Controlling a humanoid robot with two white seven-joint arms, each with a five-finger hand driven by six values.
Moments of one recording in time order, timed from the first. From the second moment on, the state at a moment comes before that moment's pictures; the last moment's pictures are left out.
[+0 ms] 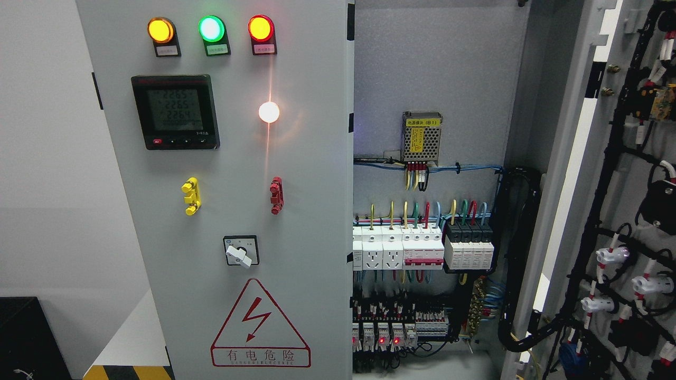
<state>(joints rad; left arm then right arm) -0.03 0.70 -0.83 -1.56 1.08 0.11 0.06 0.11 0.12 0.10 -0.11 -0.08 0.02 0.14</state>
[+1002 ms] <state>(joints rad) 0.07 0.30 -0.66 -0.61 0.43 -0.07 -0.06 0.11 0.12 0.10 -0.11 -0.08 0.02 0.14</state>
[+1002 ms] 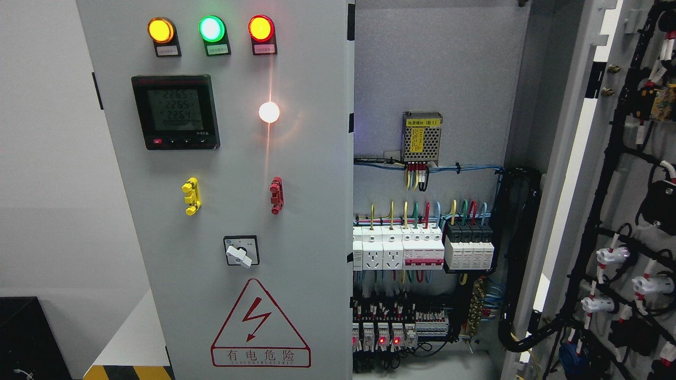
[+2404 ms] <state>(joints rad) 0.04 0.03 0.02 -0.01 -0.04 -0.07 -0.02 0.24 0.09 0.10 -0.38 -0.08 0.02 0.14</state>
